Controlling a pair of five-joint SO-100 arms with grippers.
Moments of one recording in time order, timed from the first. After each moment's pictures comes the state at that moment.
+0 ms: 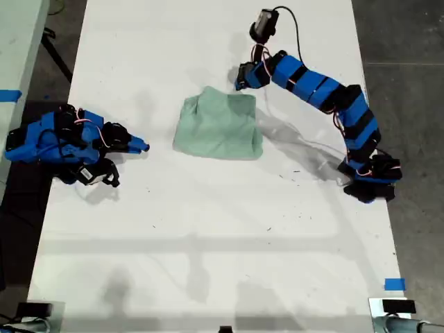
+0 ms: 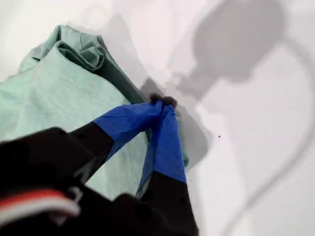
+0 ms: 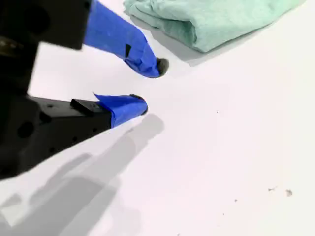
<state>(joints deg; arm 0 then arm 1) -15.6 196.1 173.8 78.3 2.8 39.0 50.1 46.1 54.4 -43.8</state>
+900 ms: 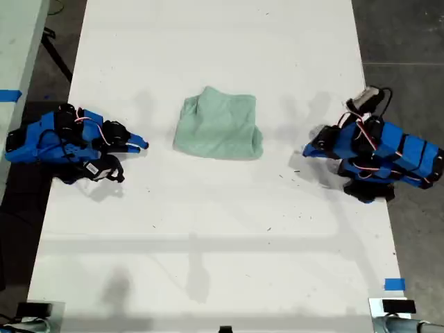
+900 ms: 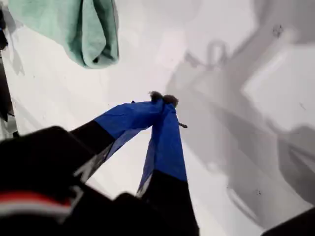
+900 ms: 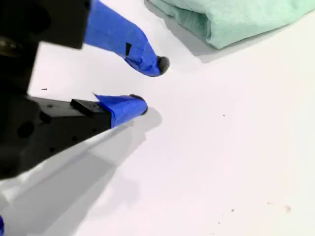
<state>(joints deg) -17.9 195.9 173.8 79.4 -2.5 20.9 188.8 171.2 71.4 5.8</state>
